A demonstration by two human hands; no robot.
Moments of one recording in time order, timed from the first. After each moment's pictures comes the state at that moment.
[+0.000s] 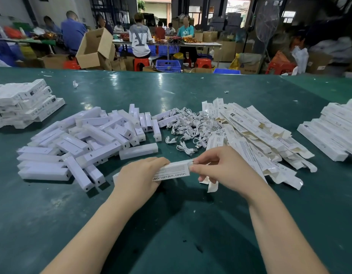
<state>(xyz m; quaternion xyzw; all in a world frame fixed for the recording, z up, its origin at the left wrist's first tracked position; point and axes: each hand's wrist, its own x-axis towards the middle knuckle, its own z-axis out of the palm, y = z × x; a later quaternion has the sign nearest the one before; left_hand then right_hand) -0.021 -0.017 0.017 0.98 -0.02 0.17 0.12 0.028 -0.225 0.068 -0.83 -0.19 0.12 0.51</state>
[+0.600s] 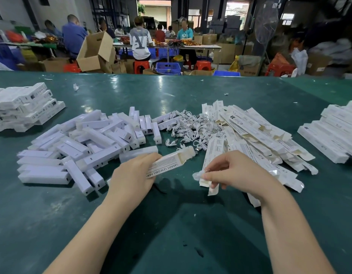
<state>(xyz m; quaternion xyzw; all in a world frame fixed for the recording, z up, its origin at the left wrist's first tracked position) -0.021 -0.013 0.022 0.96 0.04 0.22 0.16 0.034 -0.245 0.074 -0.84 -0.17 0.18 0.48</state>
